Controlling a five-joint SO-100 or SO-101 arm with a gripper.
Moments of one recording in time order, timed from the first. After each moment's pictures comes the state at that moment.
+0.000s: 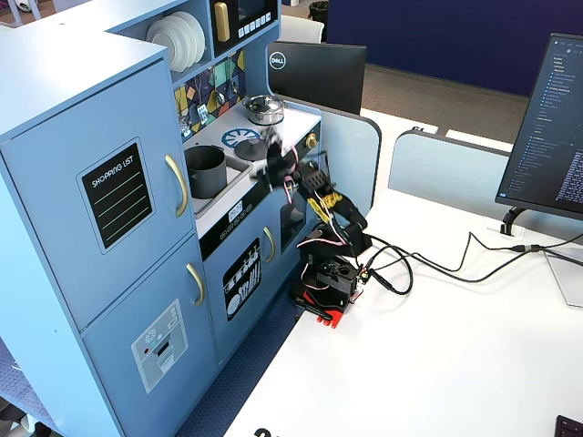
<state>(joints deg) 15.8 155.6 127.3 53.4 -94.3</state>
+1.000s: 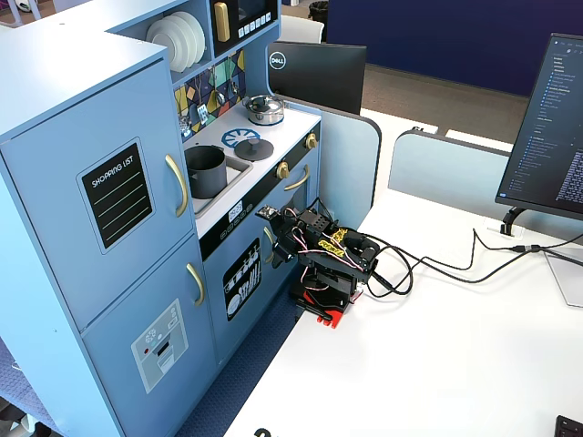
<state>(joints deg) 1.6 182.5 171.9 77.4 -88.4</state>
